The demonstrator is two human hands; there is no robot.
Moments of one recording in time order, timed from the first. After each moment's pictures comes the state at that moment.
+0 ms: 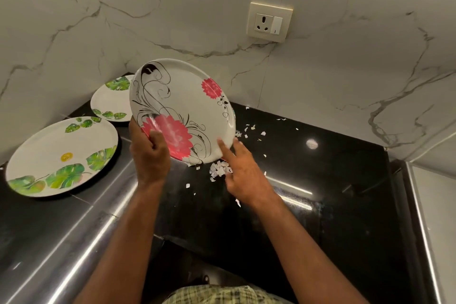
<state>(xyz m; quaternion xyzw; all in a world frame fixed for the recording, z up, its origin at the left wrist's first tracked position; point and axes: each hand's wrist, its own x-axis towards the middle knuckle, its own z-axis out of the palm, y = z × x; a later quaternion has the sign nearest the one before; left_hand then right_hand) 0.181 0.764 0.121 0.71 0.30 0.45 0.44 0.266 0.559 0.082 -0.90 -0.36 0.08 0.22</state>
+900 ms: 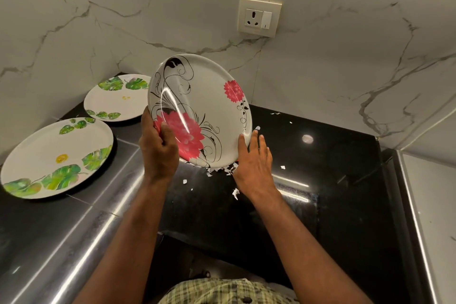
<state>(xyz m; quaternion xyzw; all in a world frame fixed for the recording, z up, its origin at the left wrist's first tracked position) 0.190 0.743 0.122 0.75 0.22 0.46 0.43 0.268 0.548 0.079 -0.96 -0.22 0.04 0.18</state>
